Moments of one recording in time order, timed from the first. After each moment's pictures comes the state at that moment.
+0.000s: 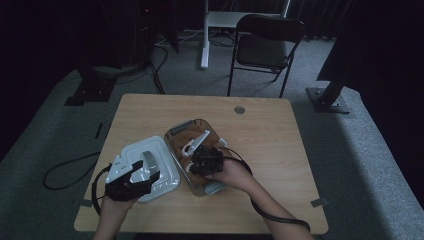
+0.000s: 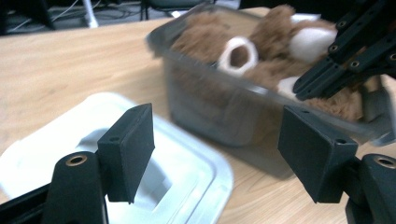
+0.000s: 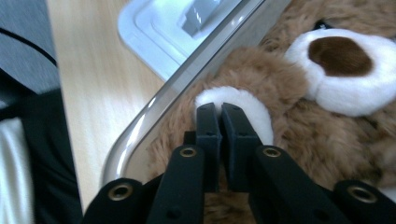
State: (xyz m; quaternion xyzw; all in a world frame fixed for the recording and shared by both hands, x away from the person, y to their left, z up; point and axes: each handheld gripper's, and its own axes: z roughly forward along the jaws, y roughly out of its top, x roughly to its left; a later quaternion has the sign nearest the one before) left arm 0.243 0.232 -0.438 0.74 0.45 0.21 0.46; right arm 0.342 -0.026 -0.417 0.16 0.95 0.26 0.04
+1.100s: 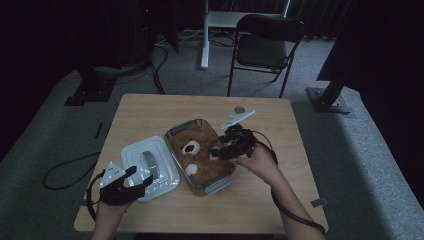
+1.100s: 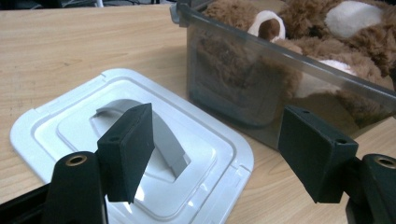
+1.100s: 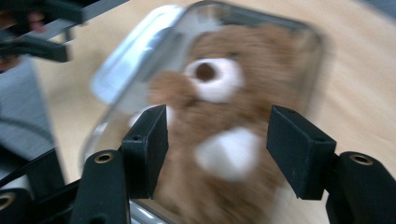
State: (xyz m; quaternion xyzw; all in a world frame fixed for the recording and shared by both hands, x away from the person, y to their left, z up) left arm 0.242 0.249 -0.460 0.73 0.46 0.21 0.46; right arm 0.358 -0.119 -0.361 0.28 0.88 0.37 0.08
